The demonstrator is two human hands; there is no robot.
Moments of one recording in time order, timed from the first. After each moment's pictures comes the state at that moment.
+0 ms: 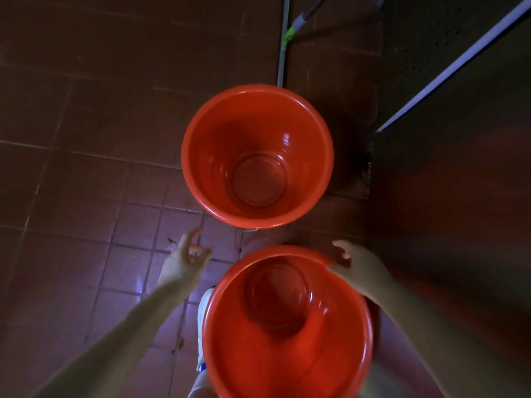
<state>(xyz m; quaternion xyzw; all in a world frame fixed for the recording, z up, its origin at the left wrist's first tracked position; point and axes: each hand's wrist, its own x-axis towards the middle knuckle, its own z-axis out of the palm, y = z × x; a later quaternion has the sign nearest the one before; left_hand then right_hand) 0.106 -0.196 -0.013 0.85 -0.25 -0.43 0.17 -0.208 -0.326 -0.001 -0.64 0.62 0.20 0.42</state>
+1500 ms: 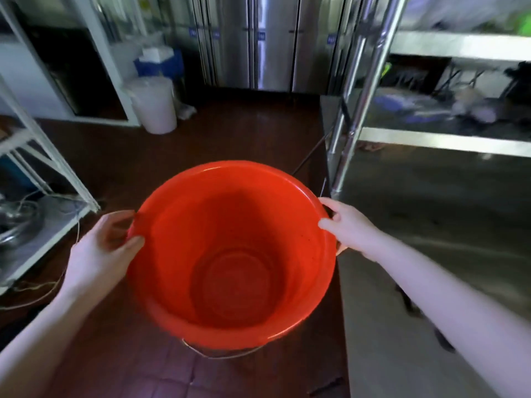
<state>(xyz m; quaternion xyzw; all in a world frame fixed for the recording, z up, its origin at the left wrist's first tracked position) 0.025 0.086 0.621 0.82 -0.37 -0.10 0.42 -0.319 -0.127 0.631 -0.71 0.53 -0.16 0.44</state>
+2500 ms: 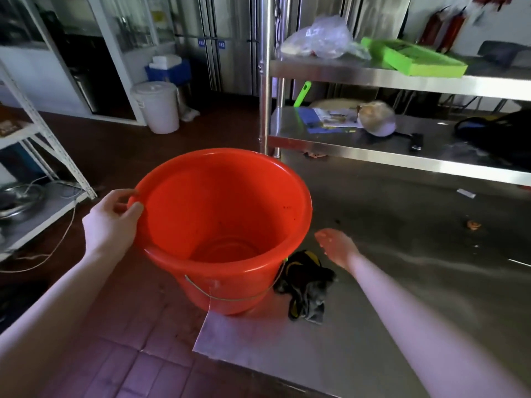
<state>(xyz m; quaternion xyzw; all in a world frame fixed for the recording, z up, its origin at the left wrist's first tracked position) -0.281 0.021 0.673 0.83 -0.28 -0.01 0.48 -0.633 -0.211 0.583 -0.73 0.57 -0.10 0.37</state>
